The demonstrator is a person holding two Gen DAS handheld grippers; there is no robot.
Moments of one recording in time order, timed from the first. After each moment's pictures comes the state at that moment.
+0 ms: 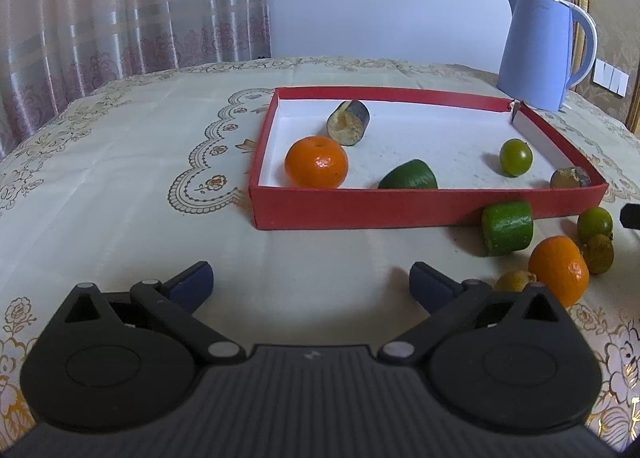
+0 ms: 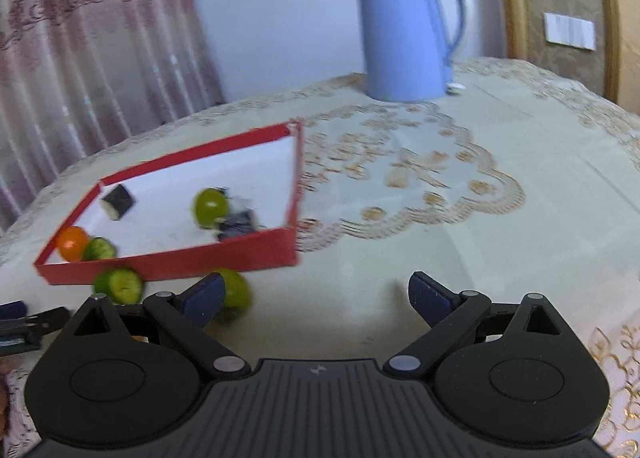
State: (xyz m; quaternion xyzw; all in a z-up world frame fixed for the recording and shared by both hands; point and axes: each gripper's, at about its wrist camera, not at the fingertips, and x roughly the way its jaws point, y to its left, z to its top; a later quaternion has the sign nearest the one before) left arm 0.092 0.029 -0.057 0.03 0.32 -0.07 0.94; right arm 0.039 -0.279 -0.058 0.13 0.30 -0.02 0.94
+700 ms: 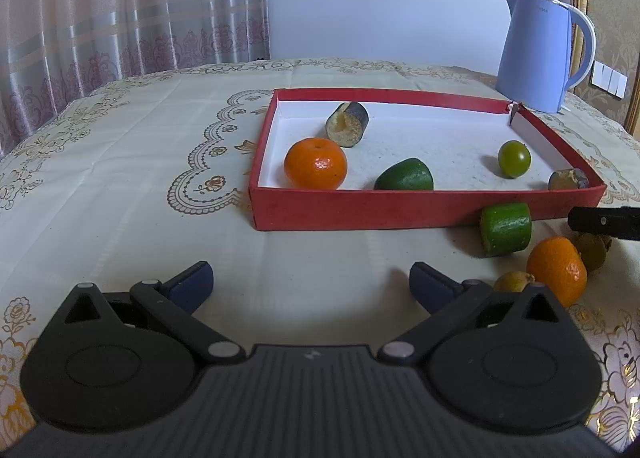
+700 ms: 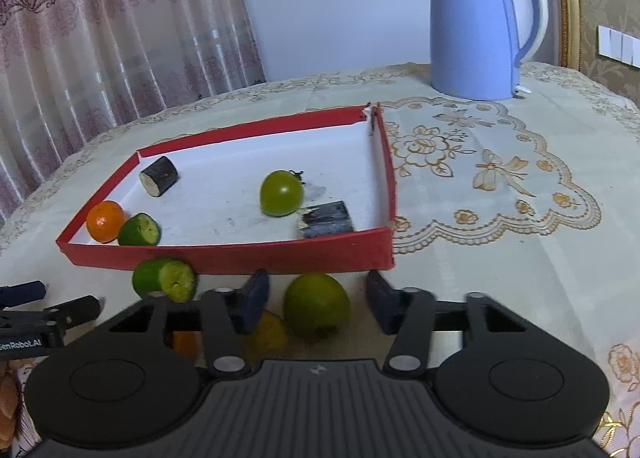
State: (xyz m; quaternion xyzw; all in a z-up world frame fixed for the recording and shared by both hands) left arm 0.091 0.029 -0.056 0.03 0.32 -0.07 0.94; right arm 0.070 -0.235 -0.061 0.11 0.32 0.02 0.94
